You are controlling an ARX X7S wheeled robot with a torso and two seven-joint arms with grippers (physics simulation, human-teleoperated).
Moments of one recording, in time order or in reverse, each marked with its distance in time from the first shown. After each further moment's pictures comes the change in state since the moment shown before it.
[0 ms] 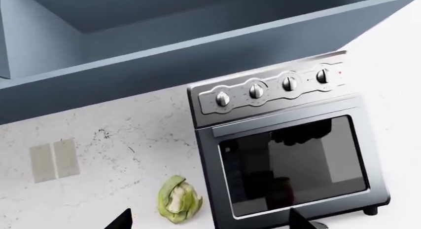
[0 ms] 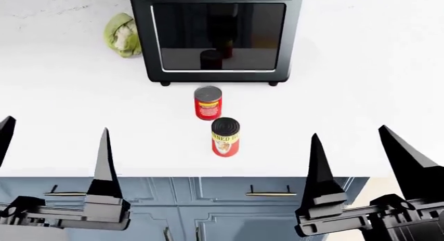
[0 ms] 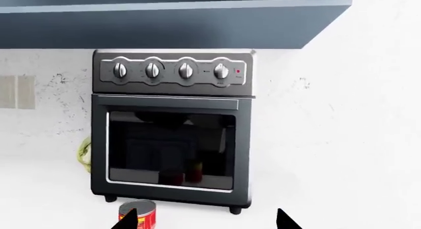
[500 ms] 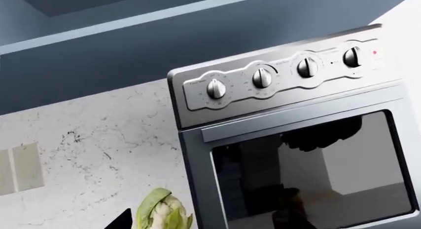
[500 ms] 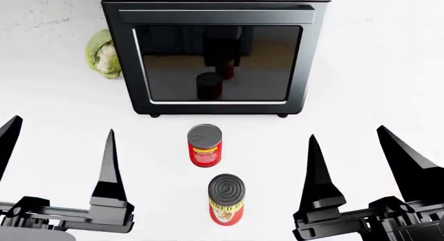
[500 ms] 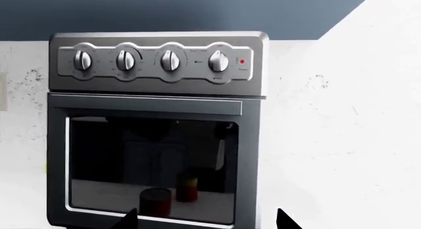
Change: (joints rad) left arm -0.042 0.033 0.054 -0.001 0.004 0.015 -0.011; right arm 0.223 -0.037 -0.265 -0.004 -0.033 -0.052 0.071
